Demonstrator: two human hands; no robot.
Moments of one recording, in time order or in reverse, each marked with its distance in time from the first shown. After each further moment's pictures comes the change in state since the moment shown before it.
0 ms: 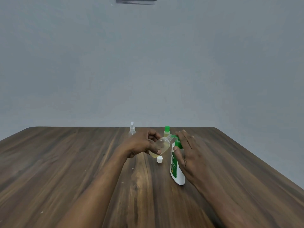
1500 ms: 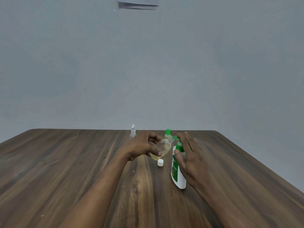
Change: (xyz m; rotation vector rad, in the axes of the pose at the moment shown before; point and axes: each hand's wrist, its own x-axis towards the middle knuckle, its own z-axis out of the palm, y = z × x) left_hand 0.000 -0.001 -0.002 -0.029 0.016 0.009; right_hand 0.002 -0.003 -0.004 -0.017 0.006 -0.035
